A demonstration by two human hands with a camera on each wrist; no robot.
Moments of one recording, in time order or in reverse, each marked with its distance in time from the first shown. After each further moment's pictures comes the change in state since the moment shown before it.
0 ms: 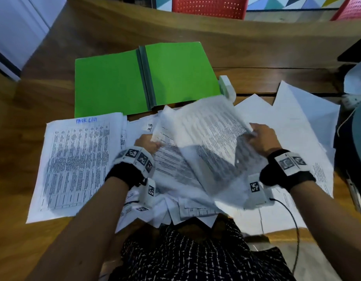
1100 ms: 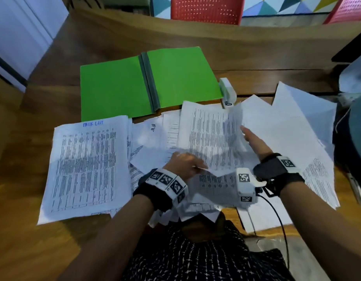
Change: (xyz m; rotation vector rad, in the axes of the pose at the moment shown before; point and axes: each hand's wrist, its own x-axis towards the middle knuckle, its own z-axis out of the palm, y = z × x) left_hand -0.040 0.010 0.055 0.521 -0.226 0.814; right_hand -0.019 -0.010 0.026 1.100 -0.282 0.397
